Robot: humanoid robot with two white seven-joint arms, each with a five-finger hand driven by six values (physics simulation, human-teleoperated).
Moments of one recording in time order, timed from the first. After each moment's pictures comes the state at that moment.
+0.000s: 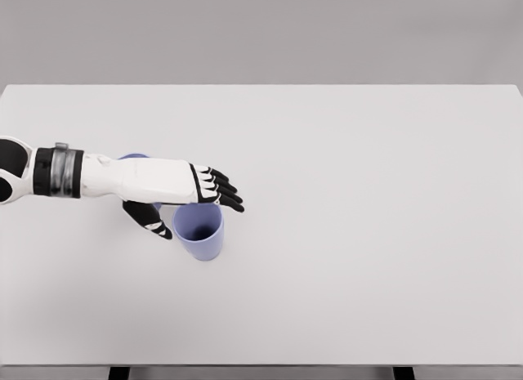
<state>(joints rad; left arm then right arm) -0.84 0.89 -1.00 -1.66 0.01 -0.61 -0.58 -0.03 0.00 -0.07 0.15 0.07 -0.15 0.17</state>
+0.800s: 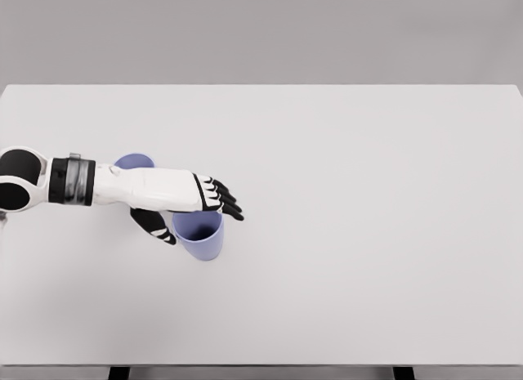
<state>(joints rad) -0.81 0.85 -1.01 -1.61 -0.06 -0.61 -0.58 -0.03 0.00 -0.07 0.15 0.07 -0.15 0.17</state>
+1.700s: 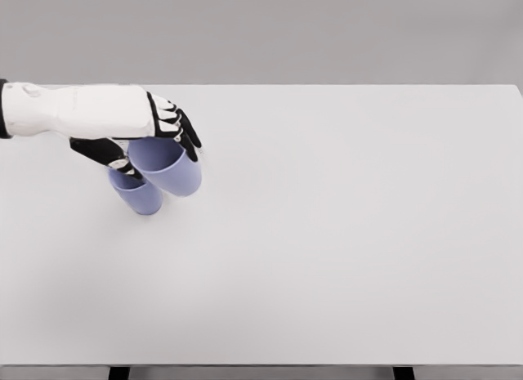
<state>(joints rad) -1.05 1.04 -0.97 -1.72 0.16 -0.61 -0.59 -0.03 0.00 -0.07 0.15 0.07 -0.15 0.17</state>
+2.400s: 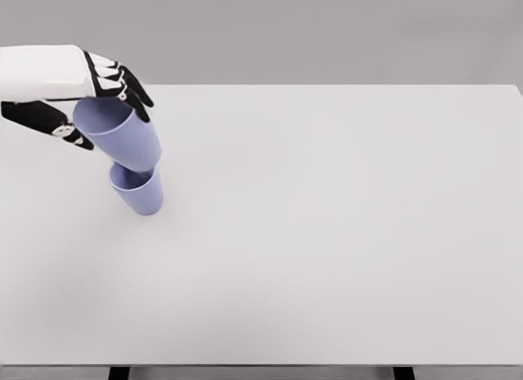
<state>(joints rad) -1.14 1.18 -0.99 -1.69 0.26 -0.61 -0.61 -0.03 0.00 -0.07 0.15 0.07 -0.15 0.17</state>
